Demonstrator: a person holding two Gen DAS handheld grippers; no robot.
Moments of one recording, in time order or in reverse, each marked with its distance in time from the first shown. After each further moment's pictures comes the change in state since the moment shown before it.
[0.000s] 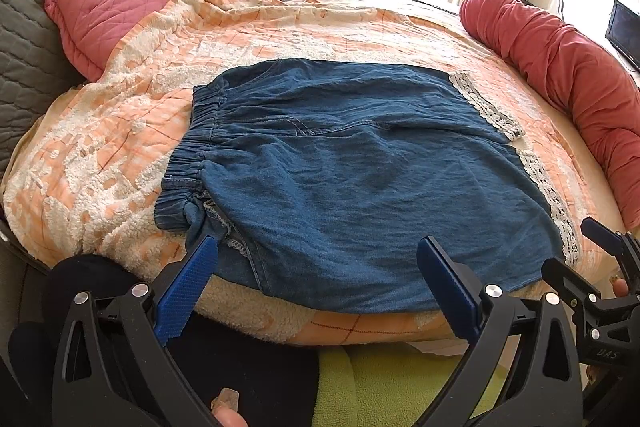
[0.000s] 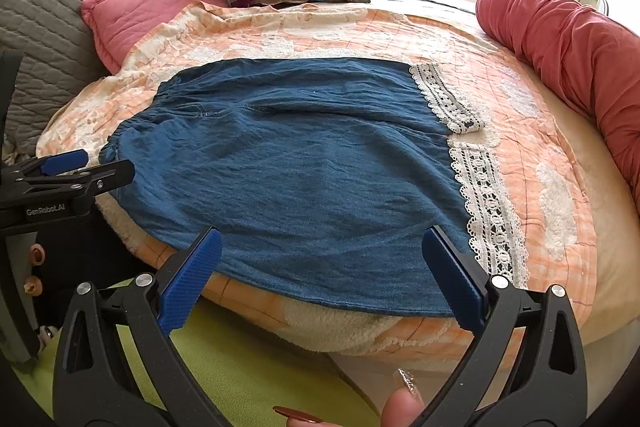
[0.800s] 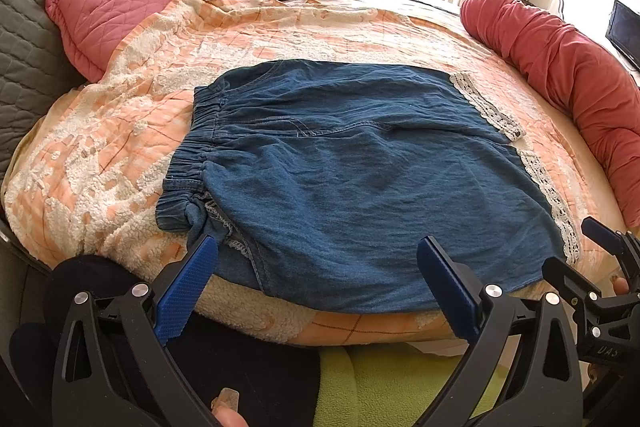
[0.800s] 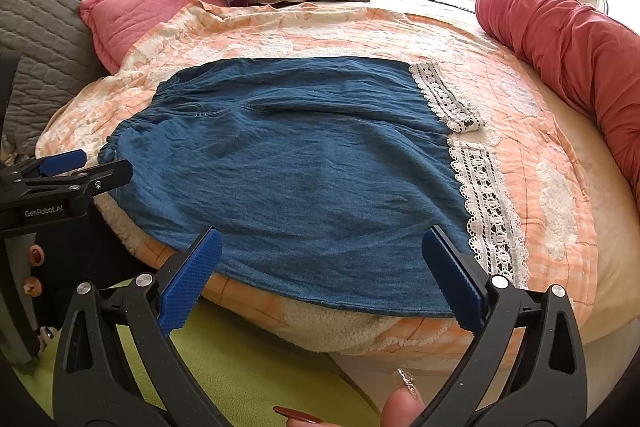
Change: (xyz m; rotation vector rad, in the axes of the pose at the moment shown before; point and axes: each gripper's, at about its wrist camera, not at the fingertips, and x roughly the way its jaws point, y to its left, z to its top) left arm -0.004 0.000 0.000 0.003 -0.005 0.005; right arm 0.001 0.000 -0.001 0.001 0.002 -0.003
